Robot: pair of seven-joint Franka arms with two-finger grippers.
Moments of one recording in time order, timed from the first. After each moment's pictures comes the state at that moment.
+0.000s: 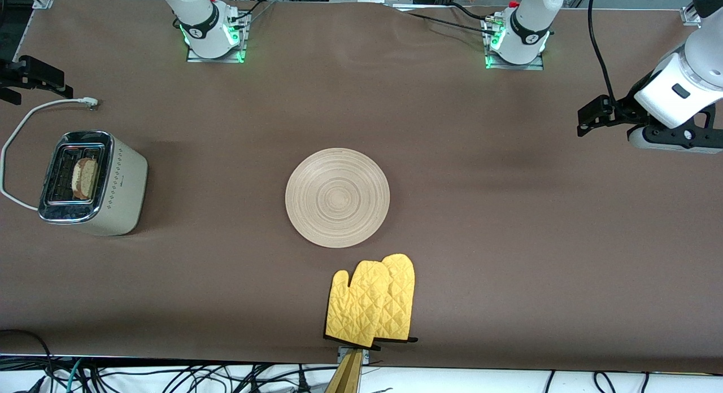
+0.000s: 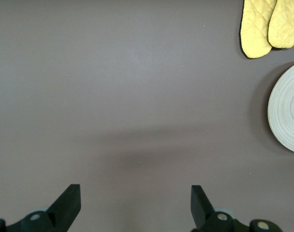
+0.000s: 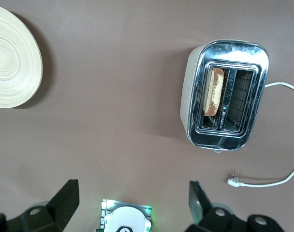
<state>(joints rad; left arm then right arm) -0.08 0.06 -0.03 -1.54 -0.02 1.55 -0.06 0.40 0.07 -0.49 -1.42 0.04 1.32 -0.21</state>
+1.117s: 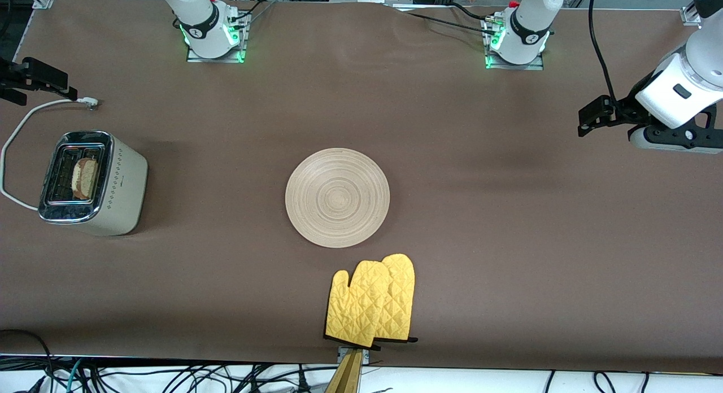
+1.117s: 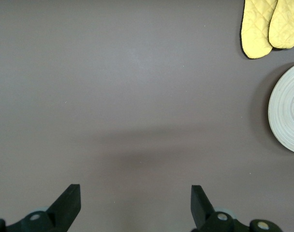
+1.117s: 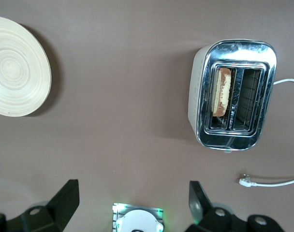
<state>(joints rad) -0.08 0.06 -0.03 -1.54 -0.02 1.55 -0.06 0.32 0.07 -0.40 -1.41 0.07 1.33 -0.14</state>
